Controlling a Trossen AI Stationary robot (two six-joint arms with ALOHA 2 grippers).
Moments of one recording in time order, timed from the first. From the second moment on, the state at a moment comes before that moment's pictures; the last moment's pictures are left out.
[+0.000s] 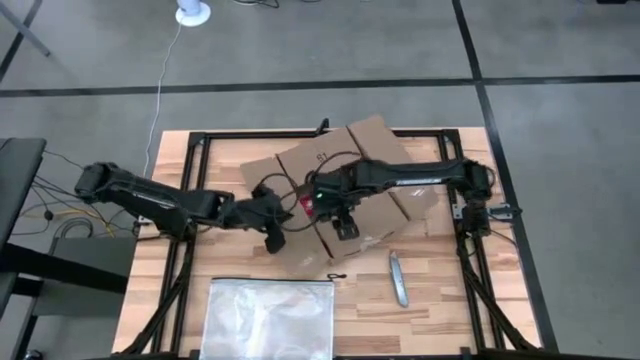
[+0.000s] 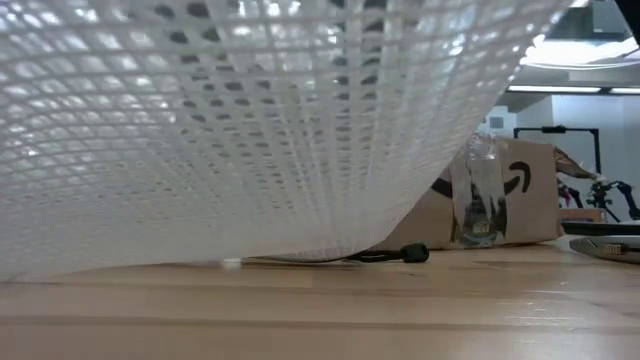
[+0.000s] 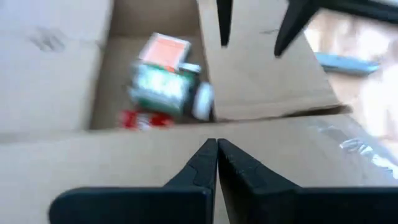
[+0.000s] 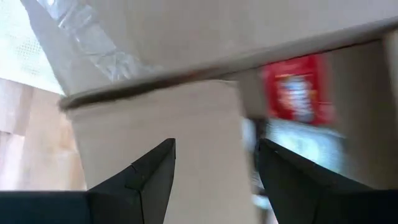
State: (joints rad) left arm -0.18 1.21 0.91 -0.38 -0.44 -0.32; right arm -0.02 1.91 1.83 -1.13 0.00 -0.31
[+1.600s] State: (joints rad) left arm 0.05 1.64 1.16 -0.30 -0.33 -0.27; right arm -0.37 1.86 1.17 -0.11 0.39 -0.91
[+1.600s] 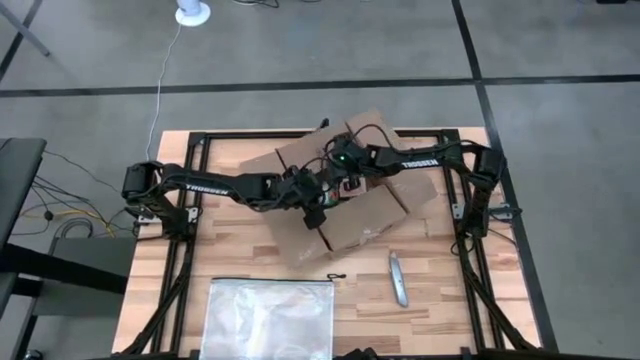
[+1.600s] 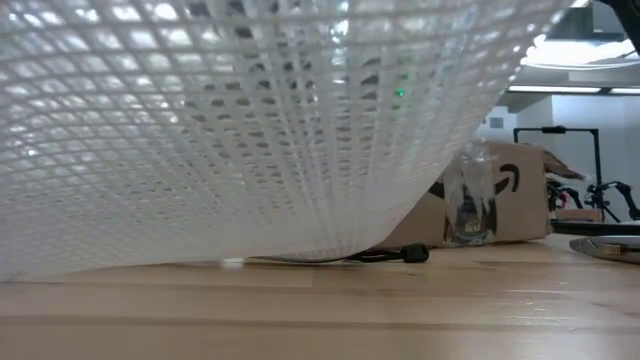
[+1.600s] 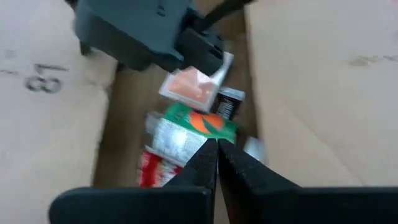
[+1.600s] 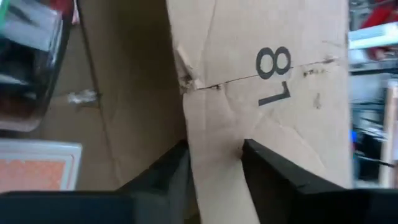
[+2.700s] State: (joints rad) left arm -0.09 1.64 1.08 -0.35 -0.15 -0.15; right arm -0.56 1.72 1.55 -0.59 -0.08 -0.34
